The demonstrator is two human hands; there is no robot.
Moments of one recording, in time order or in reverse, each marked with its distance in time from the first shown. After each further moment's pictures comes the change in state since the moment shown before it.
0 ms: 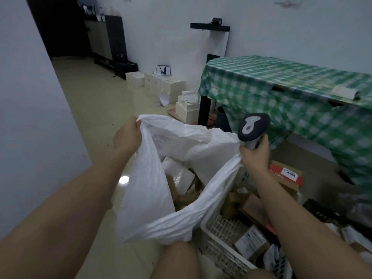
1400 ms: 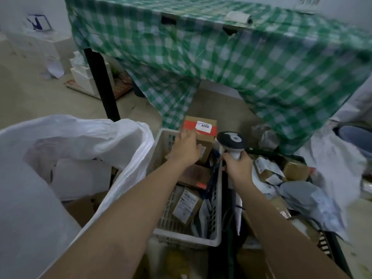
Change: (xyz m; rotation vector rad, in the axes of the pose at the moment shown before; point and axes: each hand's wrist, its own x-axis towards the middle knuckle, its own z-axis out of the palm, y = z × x) left_hand -0.185 0.277 0.310 -0.134 -0.739 0.538; right_hand 0.010 0.181 -0.188 -0.061 0.339 0.413
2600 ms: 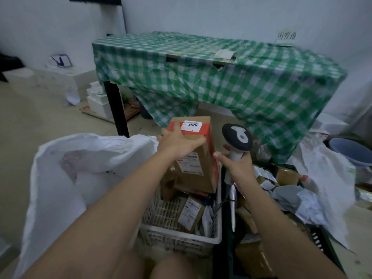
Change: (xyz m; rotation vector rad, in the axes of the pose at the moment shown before) left_hand -0.077 0.051 -0.119 -0.127 -0.013 -0.231; right_hand -0.053 -0.041 -0.038 0.204 -0.149 -0.197
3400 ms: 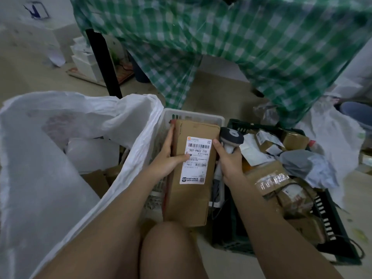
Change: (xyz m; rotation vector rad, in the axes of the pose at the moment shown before) left_hand -0.036 -0.133 0.092 -0.673 -0.310 0.054; right_hand -0.028 0.102 0.033 0.108 0.152 0.306
